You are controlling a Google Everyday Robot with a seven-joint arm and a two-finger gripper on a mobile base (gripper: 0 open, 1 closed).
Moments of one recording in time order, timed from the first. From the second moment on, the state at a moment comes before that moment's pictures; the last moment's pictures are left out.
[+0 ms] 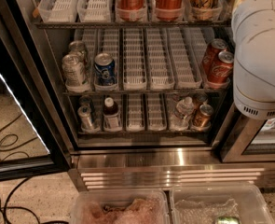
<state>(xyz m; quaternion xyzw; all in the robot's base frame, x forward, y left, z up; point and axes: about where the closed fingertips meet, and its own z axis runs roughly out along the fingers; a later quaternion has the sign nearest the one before) 0.603 -0.269 1.090 0.08 0.64 -0.17 0.75</state>
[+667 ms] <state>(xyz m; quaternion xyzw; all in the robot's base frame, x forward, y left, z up) 0.582 -0.256 1.089 0.03 0.64 -0.15 0.75</state>
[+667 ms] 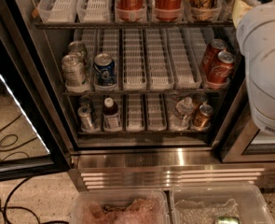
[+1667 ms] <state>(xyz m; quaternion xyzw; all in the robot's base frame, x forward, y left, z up) 0.542 -0.218 1.059 -0.06 0.69 -0.11 0.72</state>
